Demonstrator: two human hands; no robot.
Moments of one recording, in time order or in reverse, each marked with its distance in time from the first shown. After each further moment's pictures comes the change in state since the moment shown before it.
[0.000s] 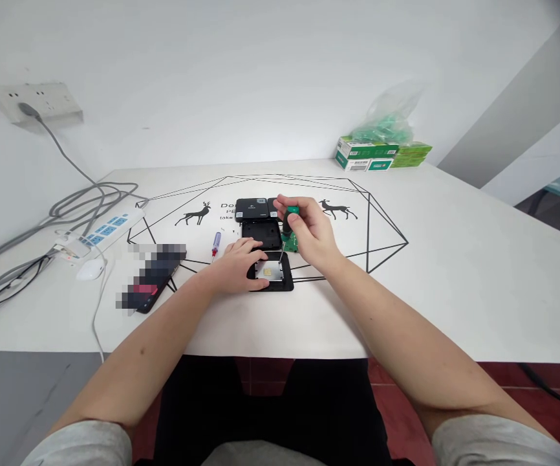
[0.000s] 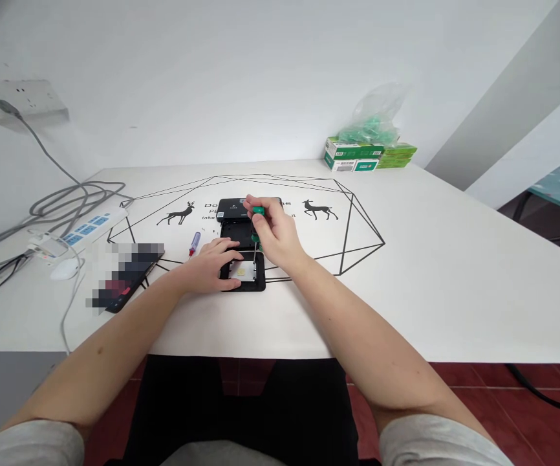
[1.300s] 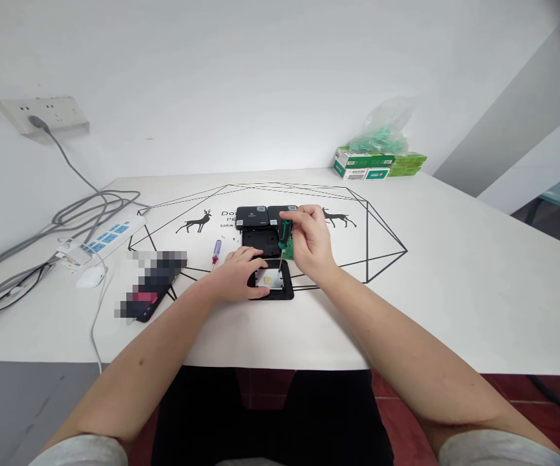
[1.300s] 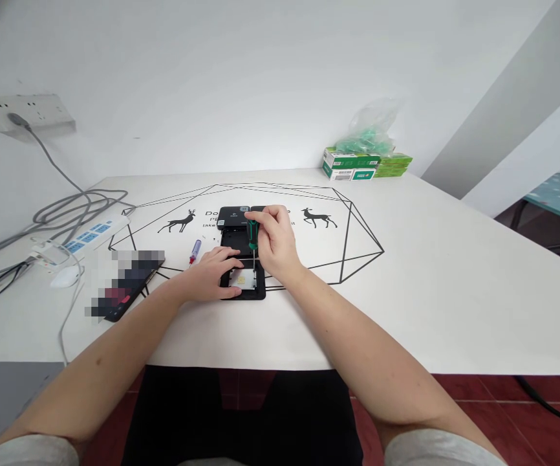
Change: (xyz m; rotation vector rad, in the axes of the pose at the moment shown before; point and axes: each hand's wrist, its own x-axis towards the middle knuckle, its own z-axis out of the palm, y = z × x) left_hand 0.001 0.000 0.000 0.043 -0.021 -0.006; right_hand 0.000 0.001 0.001 -0.314 0.165 -0.277
